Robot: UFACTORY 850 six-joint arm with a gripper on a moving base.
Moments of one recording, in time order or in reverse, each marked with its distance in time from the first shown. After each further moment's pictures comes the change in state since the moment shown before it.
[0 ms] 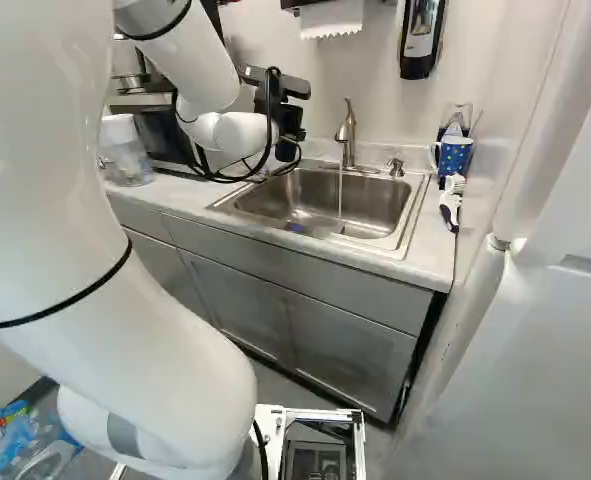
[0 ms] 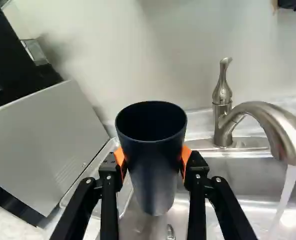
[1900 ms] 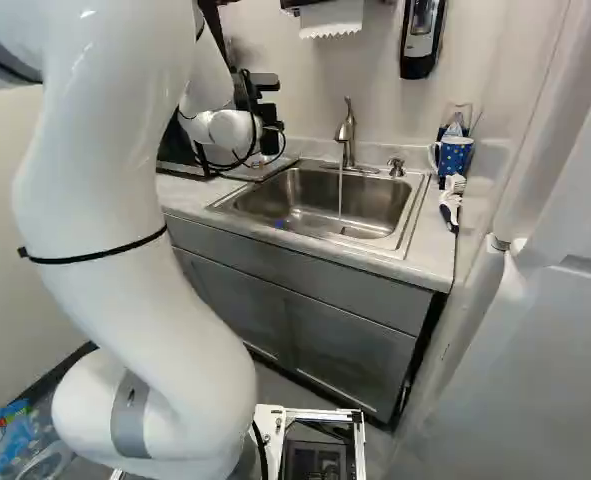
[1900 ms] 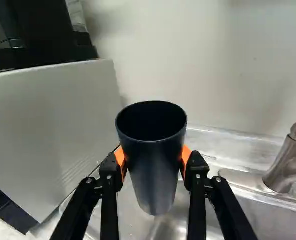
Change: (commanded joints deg) arm 7.4 -14.2 -15.0 0.0 0.0 -9.0
